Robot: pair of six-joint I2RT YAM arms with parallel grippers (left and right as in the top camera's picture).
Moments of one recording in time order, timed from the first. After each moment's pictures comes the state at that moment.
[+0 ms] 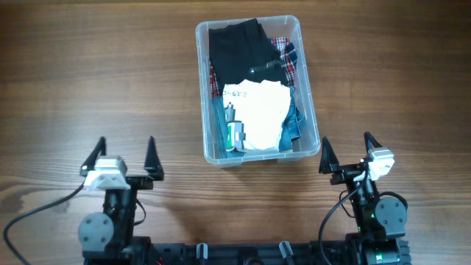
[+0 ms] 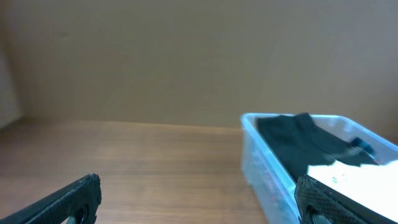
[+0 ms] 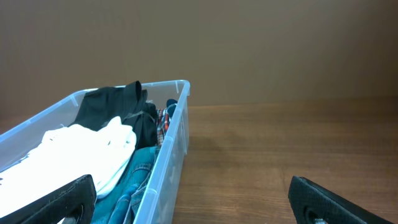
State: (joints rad) left arm -0.06 0.02 0.23 -0.18 -0.02 -0.08; right arm 0.08 0.01 0.01 0.00 -0.06 0.12
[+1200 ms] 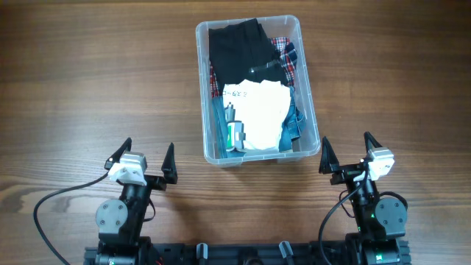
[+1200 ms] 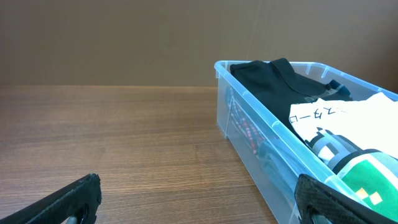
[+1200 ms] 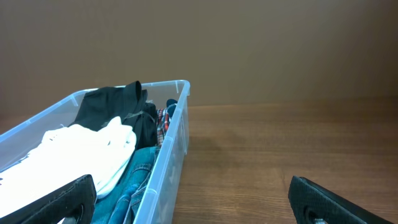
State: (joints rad) left arm -0.06 0.01 0.03 -0.10 0.11 -0.08; right arm 0.08 0.01 0.01 0.00 -0.06 0.12
